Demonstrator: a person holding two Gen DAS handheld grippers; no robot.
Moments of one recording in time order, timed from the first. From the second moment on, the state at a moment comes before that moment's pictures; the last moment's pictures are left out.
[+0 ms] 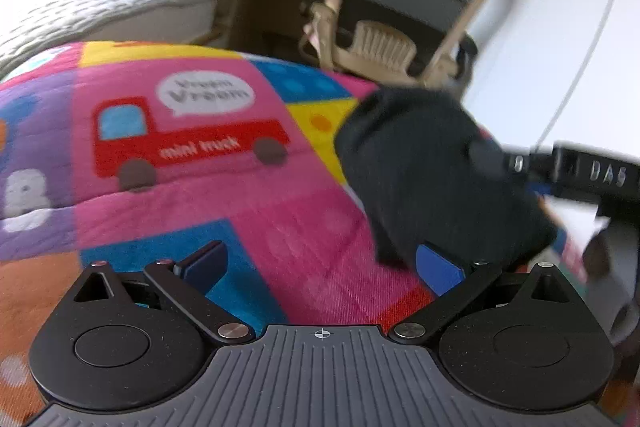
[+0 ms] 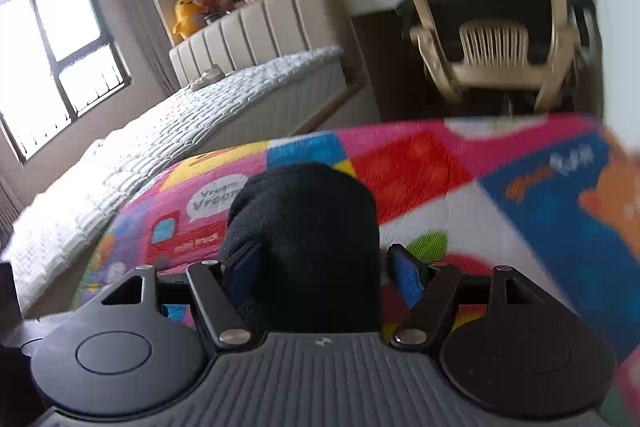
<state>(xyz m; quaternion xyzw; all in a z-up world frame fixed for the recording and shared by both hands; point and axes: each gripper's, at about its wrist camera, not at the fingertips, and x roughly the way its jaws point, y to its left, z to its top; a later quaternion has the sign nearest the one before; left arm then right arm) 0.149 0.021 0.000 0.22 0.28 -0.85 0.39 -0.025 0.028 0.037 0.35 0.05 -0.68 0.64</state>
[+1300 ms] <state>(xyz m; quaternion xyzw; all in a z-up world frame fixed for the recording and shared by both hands) 0.120 0.028 -0.011 0.24 0.24 -0.87 0.36 -0.029 0.040 0.065 0.24 0.07 -0.71 0.66</state>
